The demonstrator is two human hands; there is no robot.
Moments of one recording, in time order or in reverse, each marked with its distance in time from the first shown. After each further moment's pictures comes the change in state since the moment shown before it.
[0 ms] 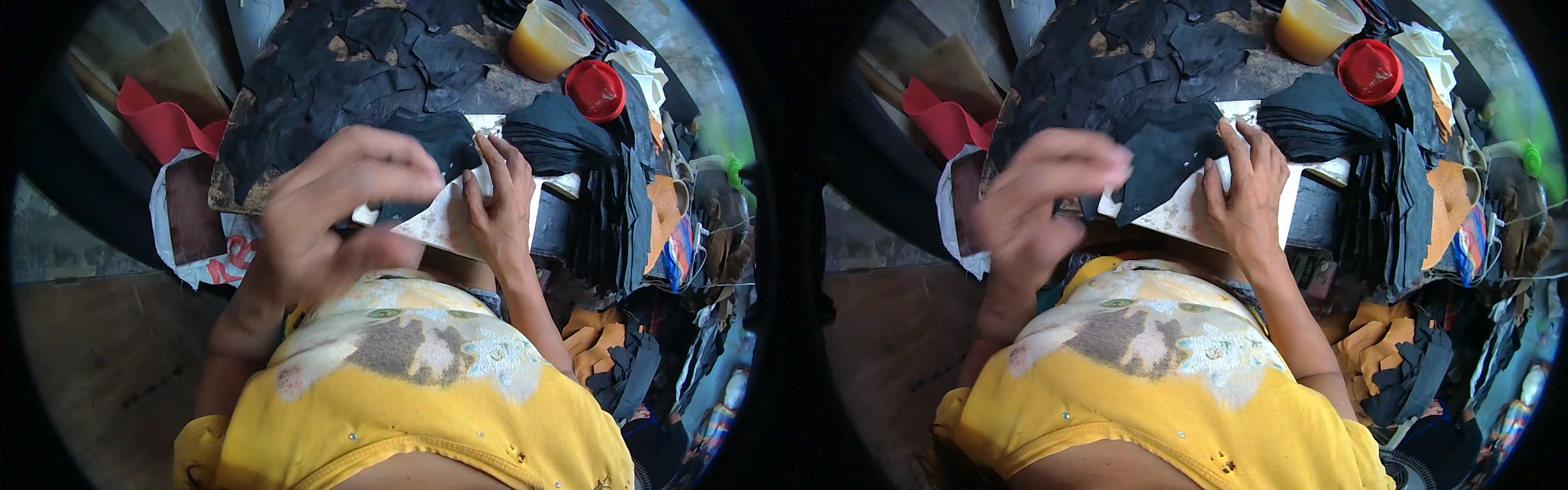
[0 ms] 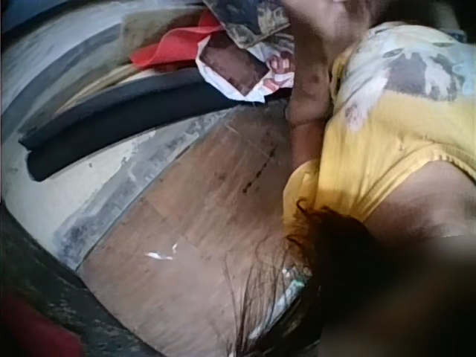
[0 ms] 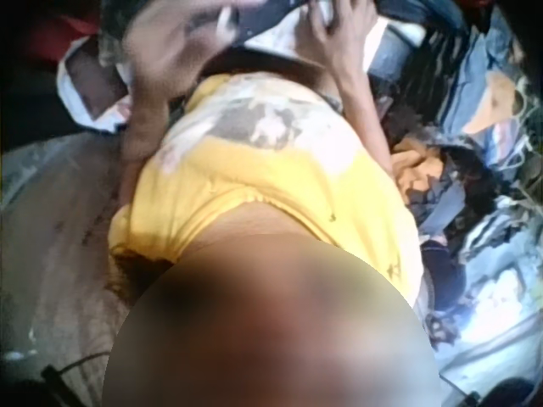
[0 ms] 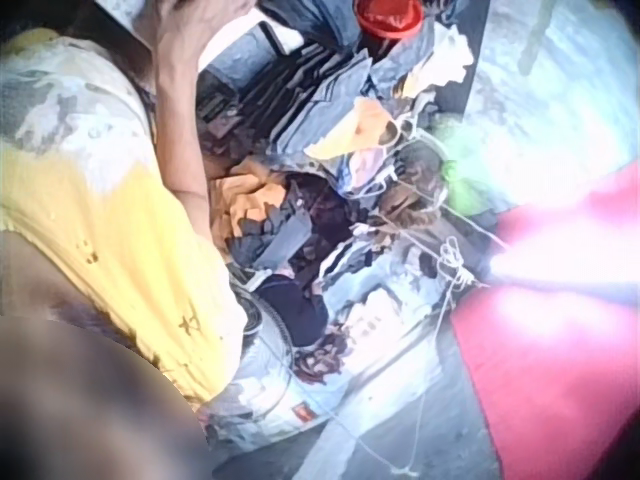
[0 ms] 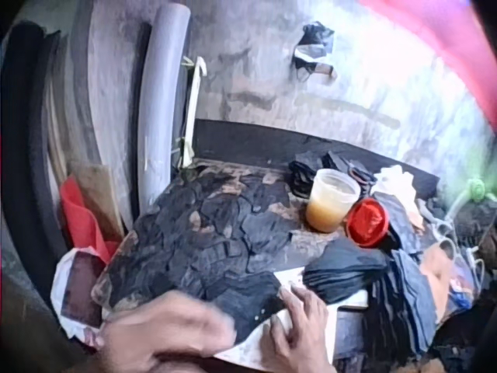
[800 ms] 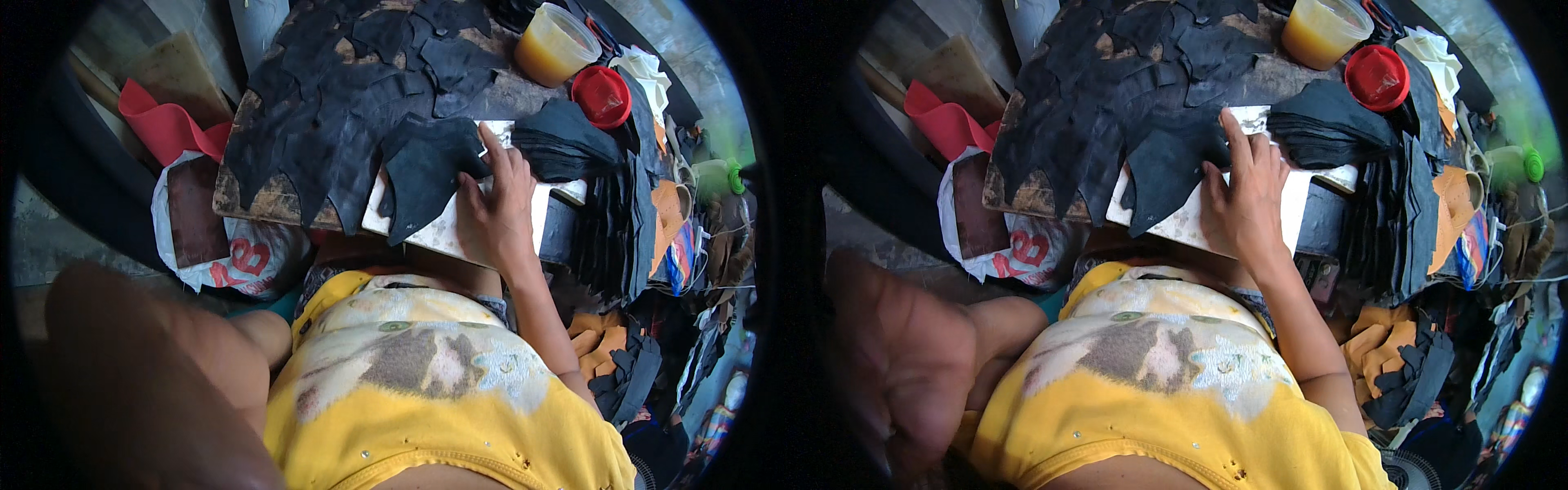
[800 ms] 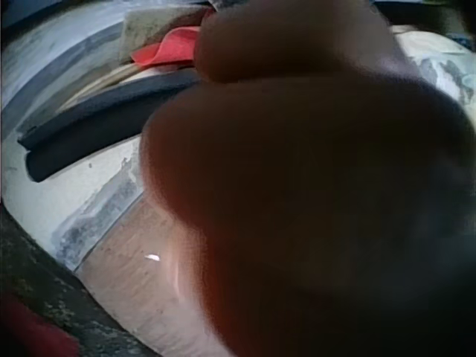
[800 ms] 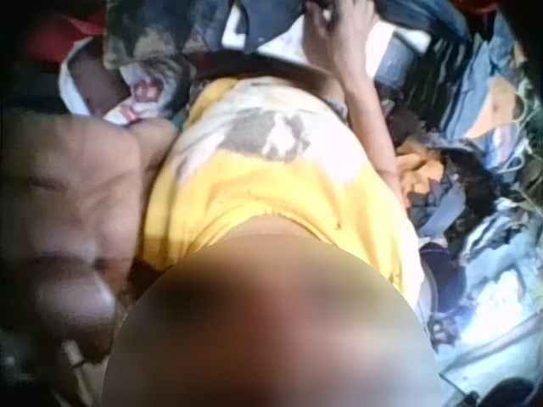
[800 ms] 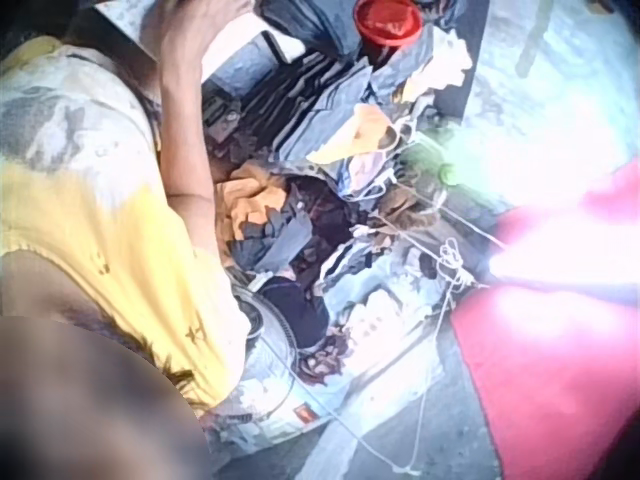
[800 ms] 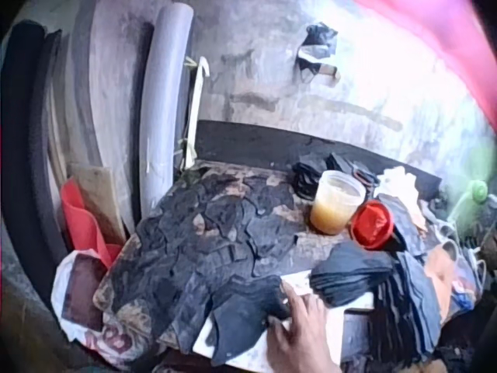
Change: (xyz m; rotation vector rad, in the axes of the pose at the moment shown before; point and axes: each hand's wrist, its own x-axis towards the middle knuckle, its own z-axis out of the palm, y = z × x) left_hand 0.004 0.079 -0.025 -0.330 0.069 0.245; right_hand 0.012 -0.009 0.002 -0.060 -0.114 0.047
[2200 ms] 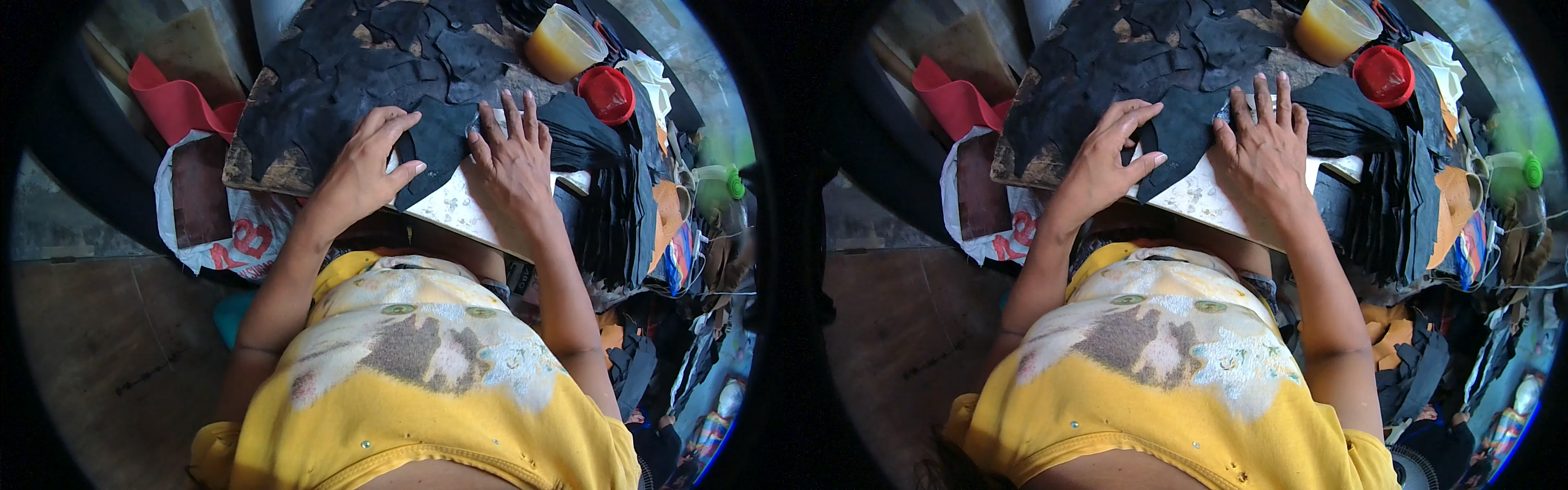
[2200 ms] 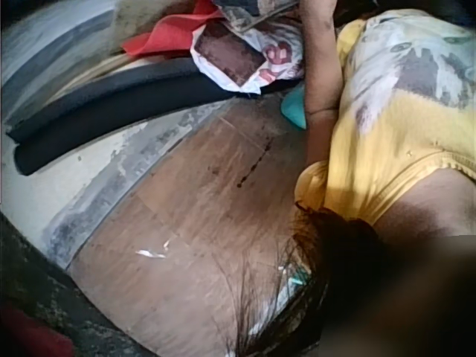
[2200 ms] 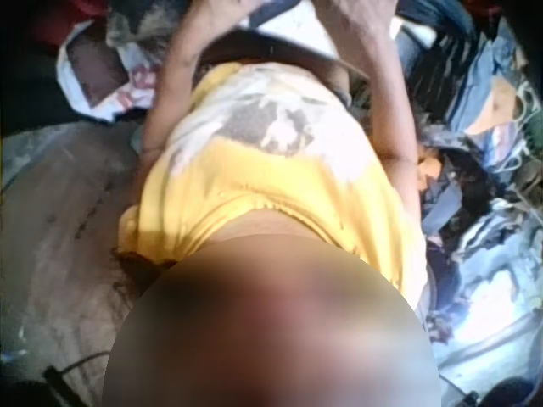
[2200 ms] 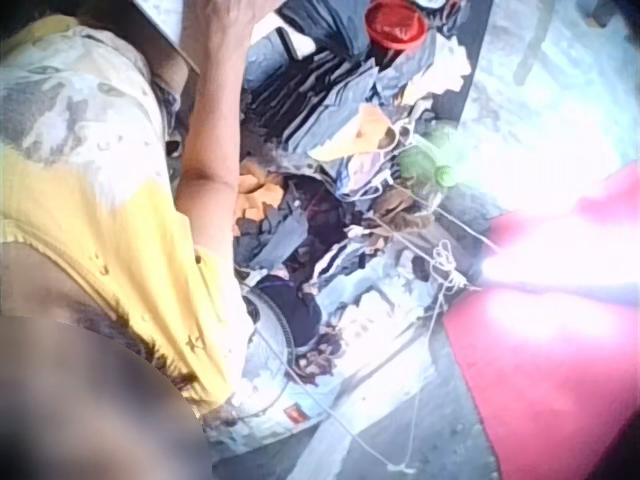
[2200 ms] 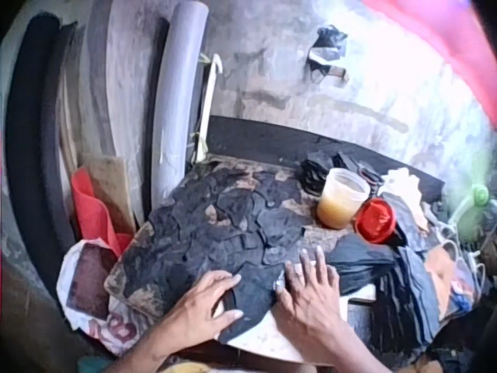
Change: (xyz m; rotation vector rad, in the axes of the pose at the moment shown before) left_hand -0.093 -0.153 -0.021 0.698 -0.077 -0.652; right_hand 0.027 0.019 0.005 -0.579 -0.134 -0.193
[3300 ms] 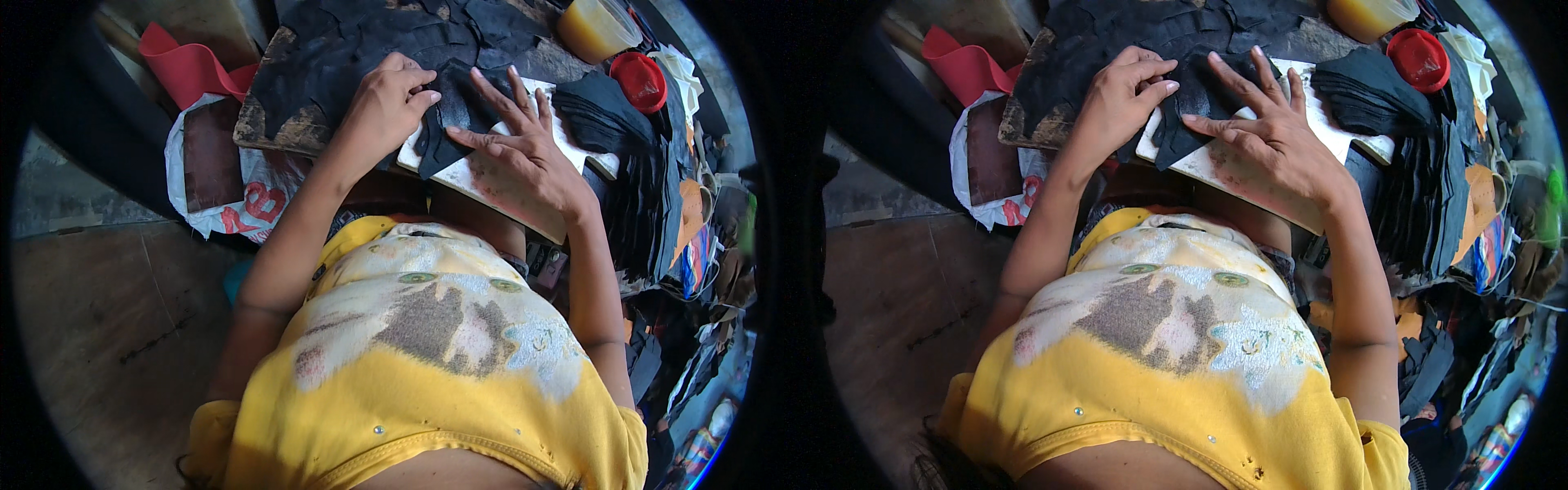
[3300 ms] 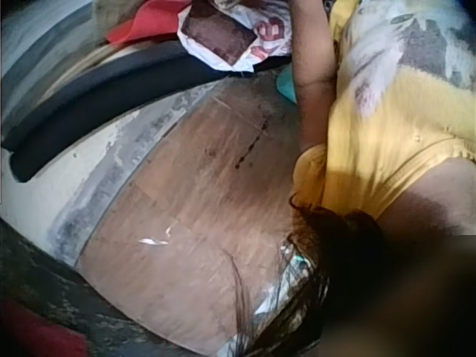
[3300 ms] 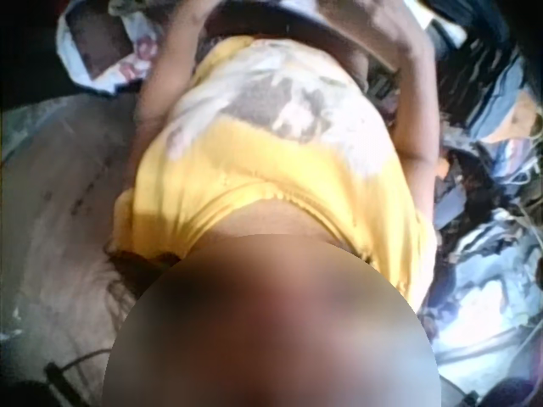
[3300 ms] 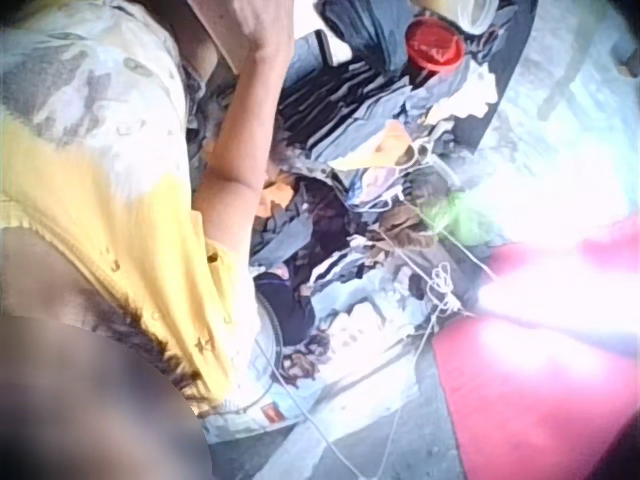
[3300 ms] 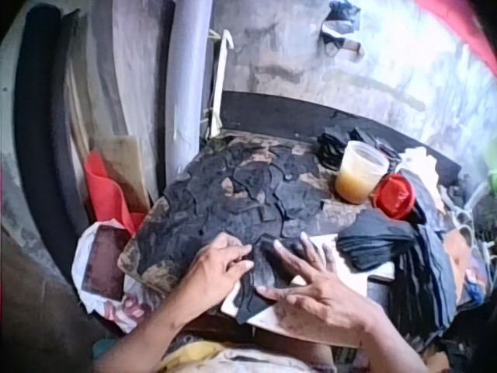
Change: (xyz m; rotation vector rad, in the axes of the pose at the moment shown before) left_hand 0.015 -0.019 0.004 0.104 0.172 -0.050; right_hand -0.006 0.002 -0.026 0.536 -0.216 -0.369
